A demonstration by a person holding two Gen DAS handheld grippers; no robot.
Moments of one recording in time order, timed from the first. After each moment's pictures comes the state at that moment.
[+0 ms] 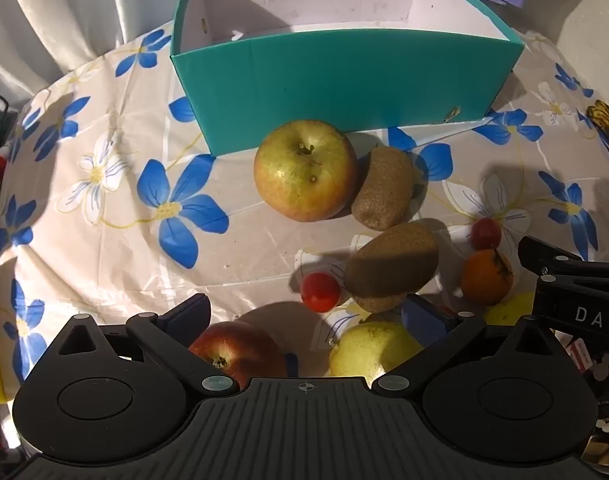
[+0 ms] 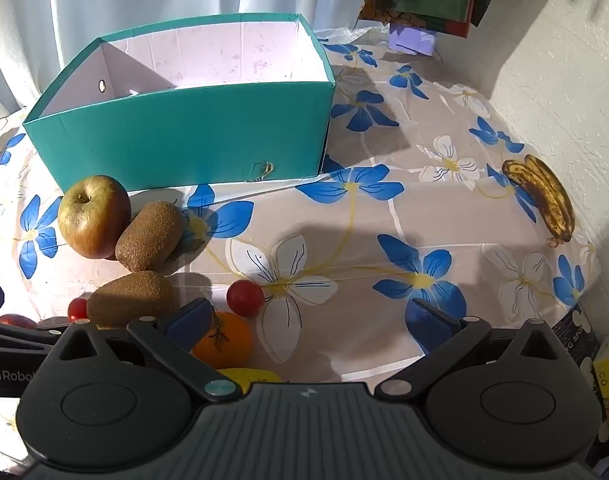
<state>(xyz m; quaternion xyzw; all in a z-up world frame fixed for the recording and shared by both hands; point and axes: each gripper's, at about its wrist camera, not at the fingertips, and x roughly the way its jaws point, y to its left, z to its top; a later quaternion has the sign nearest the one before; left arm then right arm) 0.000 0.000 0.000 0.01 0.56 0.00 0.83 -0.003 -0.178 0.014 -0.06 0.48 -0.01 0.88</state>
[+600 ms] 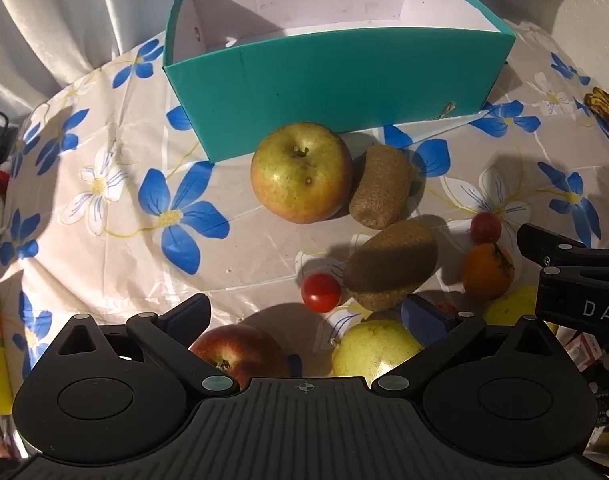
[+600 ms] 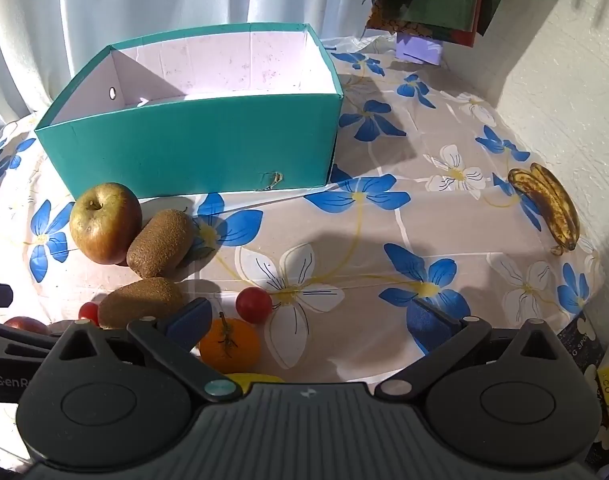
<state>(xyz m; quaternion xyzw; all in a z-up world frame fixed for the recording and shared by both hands) -0.003 -0.005 0.000 0.03 0.56 -0.01 0.83 -0.004 -0.177 0.020 -0.05 0.47 0.01 0.88</state>
